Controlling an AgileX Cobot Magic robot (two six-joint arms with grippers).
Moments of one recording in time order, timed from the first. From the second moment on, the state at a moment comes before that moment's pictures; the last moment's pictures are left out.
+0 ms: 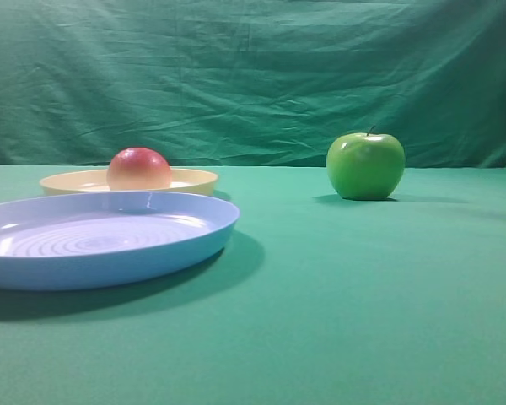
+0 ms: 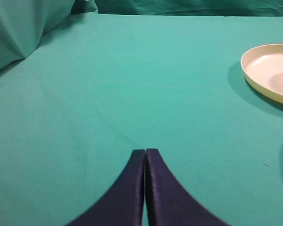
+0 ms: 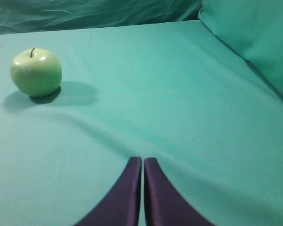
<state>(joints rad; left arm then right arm) 0.06 -0.02 0.01 0.33 0.38 -0.33 0.07 -0.01 0.02 -0.01 0.41 0.02</state>
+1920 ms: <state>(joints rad) 0.06 -0.02 0.01 0.33 0.38 -0.33 0.20 0.67 -0.79 0.11 0.65 -0.19</state>
